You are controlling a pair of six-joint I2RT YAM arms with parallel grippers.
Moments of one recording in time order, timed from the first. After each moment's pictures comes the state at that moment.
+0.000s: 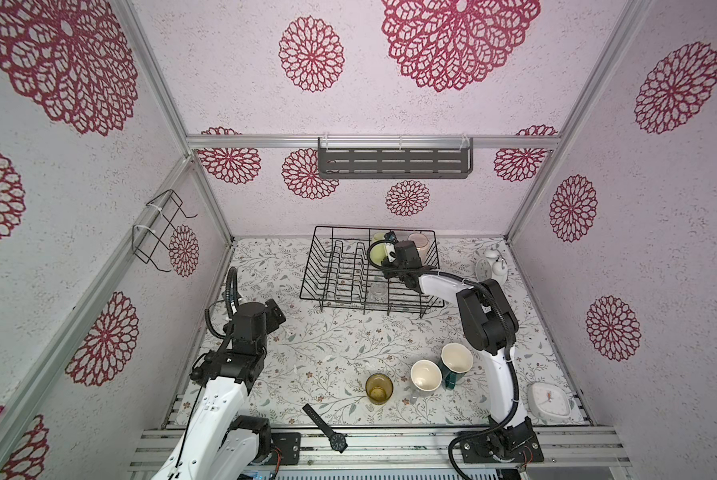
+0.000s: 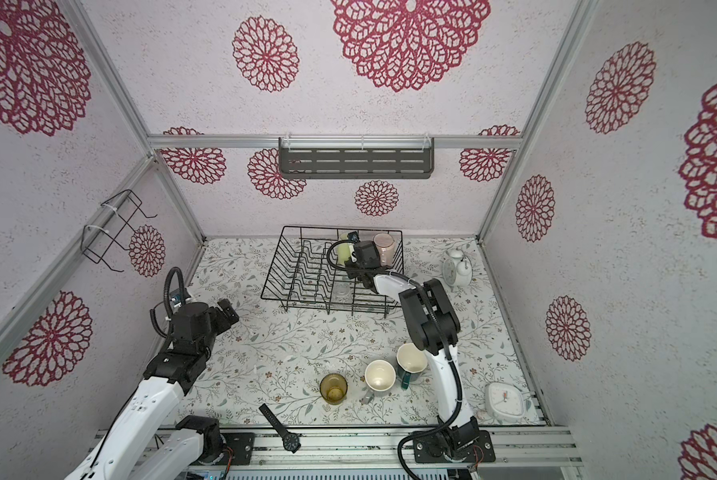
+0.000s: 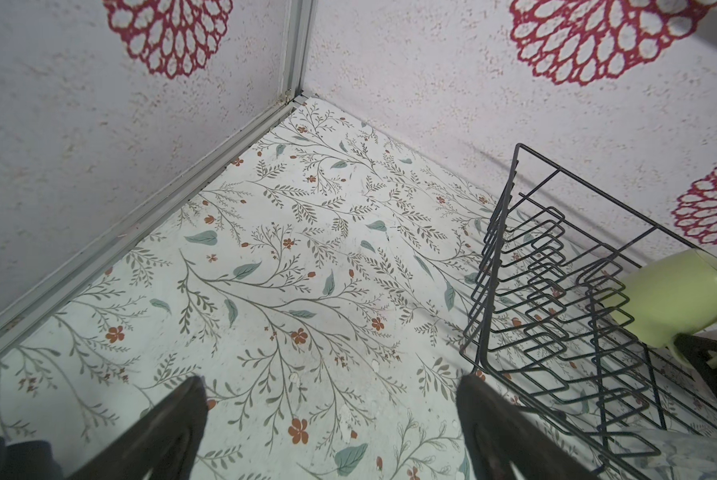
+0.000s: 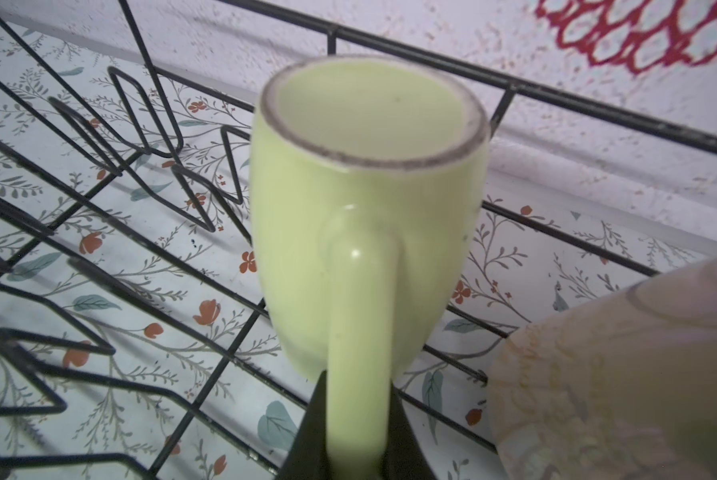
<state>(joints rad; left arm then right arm) -0.12 0.84 0.58 -0.27 -0.40 -0.53 0.48 2.24 1.62 0.06 0.08 0.02</state>
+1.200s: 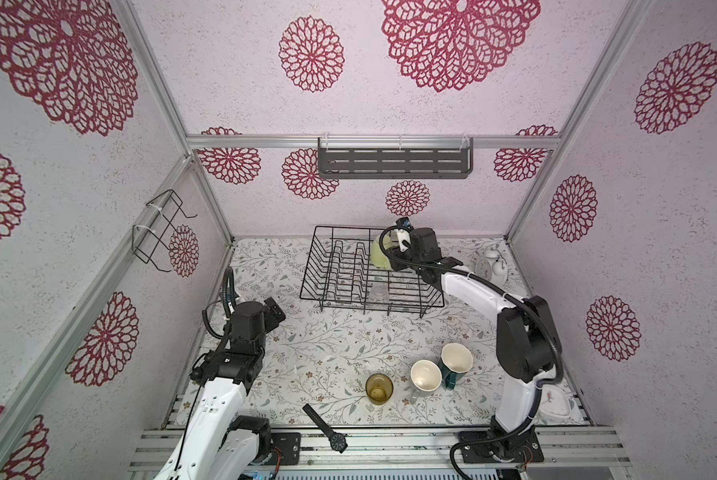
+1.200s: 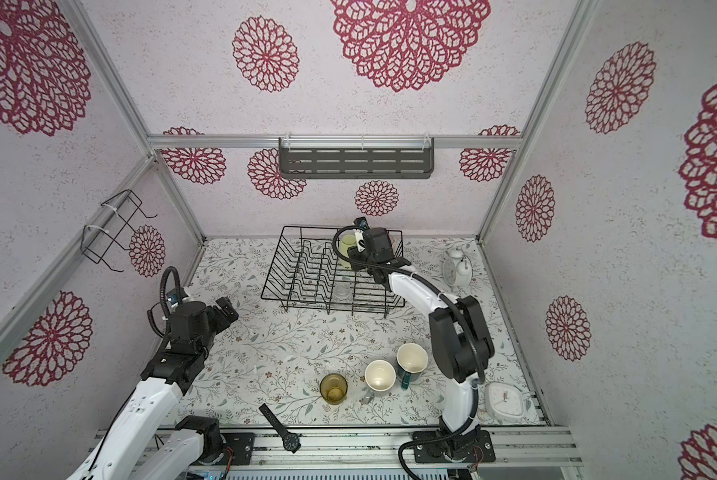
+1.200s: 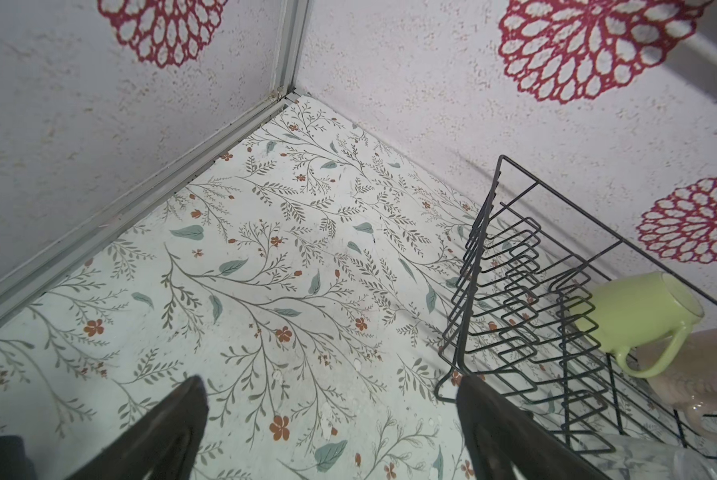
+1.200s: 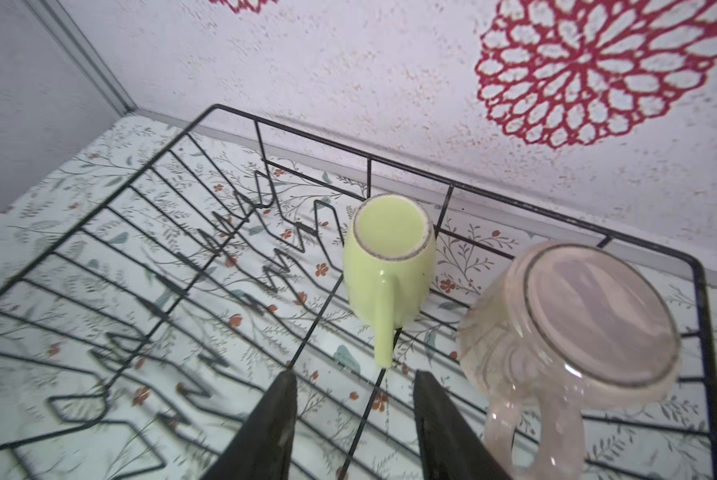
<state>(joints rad) -0.11 0.83 0.60 -0.29 -0.37 -0.59 0.48 1.81 1.45 -0.13 -0.02 0.12</state>
